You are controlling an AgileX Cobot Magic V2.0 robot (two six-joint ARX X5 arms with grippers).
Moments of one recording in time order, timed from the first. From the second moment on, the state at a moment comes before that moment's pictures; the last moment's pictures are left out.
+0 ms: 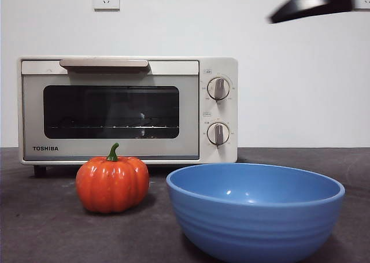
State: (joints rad) left arm 0.00 0.62 0.83 -0.87 0.63 -0.02; right arm 0.52 0.98 0.91 -0.48 -0.53 0.06
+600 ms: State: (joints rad) left arm 0.00 0.62 0.83 -0.87 0.63 -0.02; right arm 0.80 1.54 1.31 -0.46 -0.33 0.01
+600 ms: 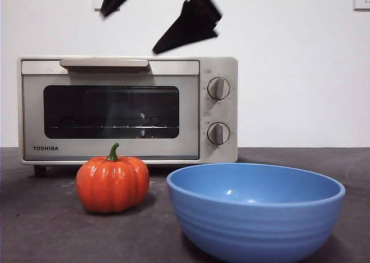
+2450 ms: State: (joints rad) left arm -0.01 0.62 0.83 -0.88 0.63 -0.02; right arm 0.92 1.93 1.32 -0.36 -0.08 -0.02
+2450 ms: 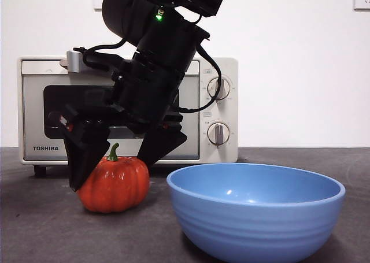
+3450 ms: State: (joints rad) left arm -0.01 0.62 0.83 -0.88 0.63 -0.02; right arm 0.92 1.83 1.33 -0.41 -0.08 0.01
